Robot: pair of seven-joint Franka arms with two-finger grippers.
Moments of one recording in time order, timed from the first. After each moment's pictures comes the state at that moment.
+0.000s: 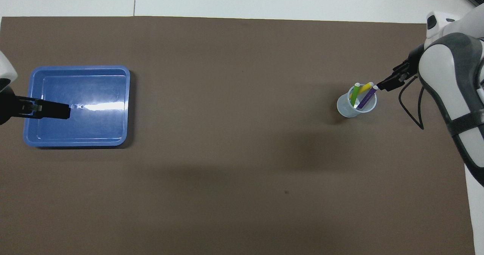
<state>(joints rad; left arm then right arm) 0.17 -0.14 -0.26 -1.71 -0.02 1.67 0.06 -0.04 0.43 -0.03 -1.44 0.15 1.80 -0.82</state>
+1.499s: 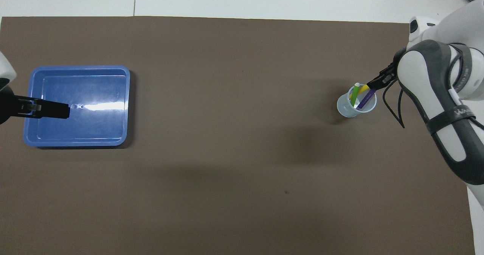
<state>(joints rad) 0.17 -0.14 -0.26 -1.71 -0.02 1.67 0.07 -0.02 0.47 -0.04 -1.47 0.13 1.88 -0.77</state>
